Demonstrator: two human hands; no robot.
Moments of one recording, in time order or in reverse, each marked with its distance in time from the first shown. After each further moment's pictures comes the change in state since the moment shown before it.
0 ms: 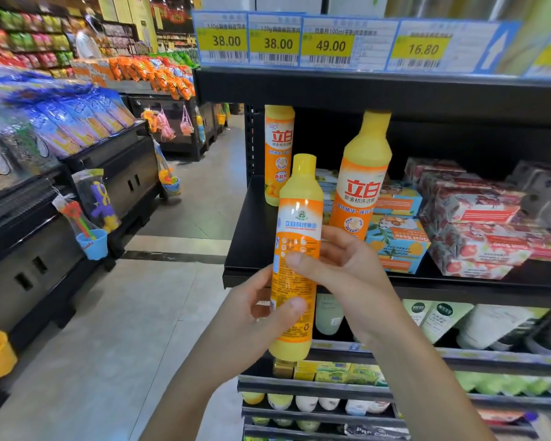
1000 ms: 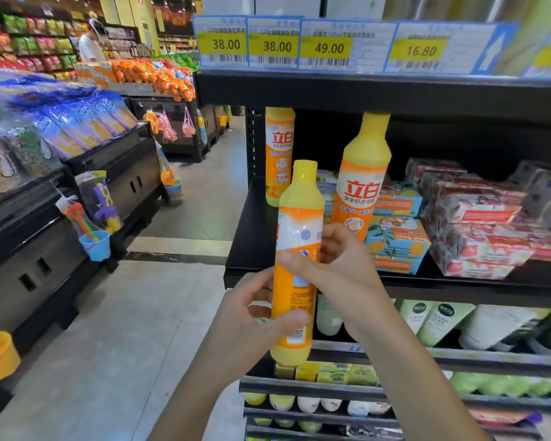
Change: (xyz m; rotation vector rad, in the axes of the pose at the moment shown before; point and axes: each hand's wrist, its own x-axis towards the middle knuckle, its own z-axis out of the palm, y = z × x) left_hand 0.001 -0.015 0.001 0.055 0.155 -0.007; right_hand 0.007 0.003 0.010 -0.130 0.106 -0.034
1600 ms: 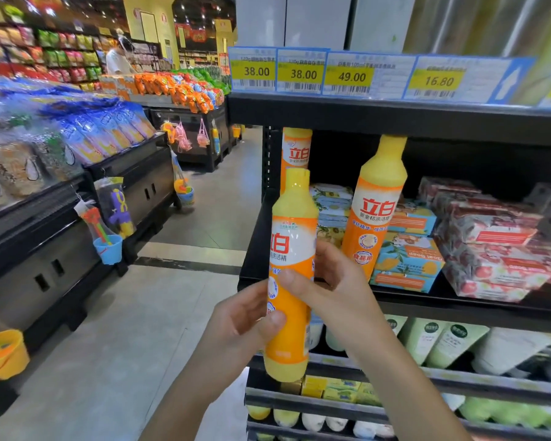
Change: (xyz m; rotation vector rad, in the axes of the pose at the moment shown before) left_hand -0.011 0.000 -0.023 -0.289 -0.066 -0.006; right_hand -0.011 -0.002 0.013 0.043 -0.169 -0.085
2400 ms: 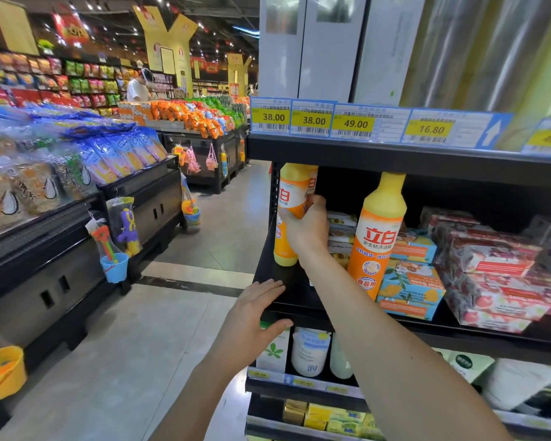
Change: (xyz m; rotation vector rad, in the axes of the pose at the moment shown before) left_hand 0.065 -0.041 -0.025 0.921 0.131 0.239; right_hand 0.168 -0.001 0.037 -0.297 0.423 -0.049
